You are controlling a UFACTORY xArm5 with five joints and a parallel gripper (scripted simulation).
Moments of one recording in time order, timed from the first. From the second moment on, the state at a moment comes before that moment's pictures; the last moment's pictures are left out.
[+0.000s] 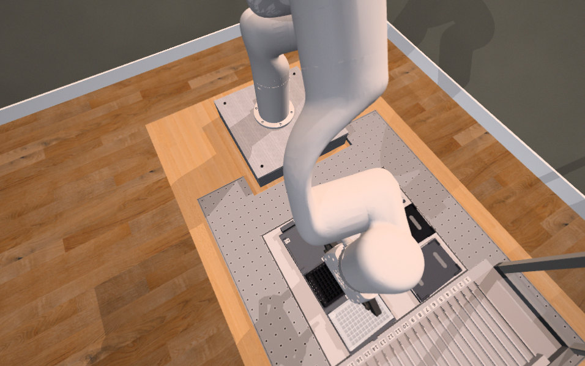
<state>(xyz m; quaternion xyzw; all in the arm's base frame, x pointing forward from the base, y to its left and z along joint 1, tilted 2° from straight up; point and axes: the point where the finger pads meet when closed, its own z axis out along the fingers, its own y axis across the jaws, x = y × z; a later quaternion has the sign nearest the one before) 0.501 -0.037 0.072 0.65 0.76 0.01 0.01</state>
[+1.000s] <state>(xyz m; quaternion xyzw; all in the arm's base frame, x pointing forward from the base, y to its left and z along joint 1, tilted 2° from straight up) 0.500 -0.037 0.117 0.65 0.76 0.01 0.01</state>
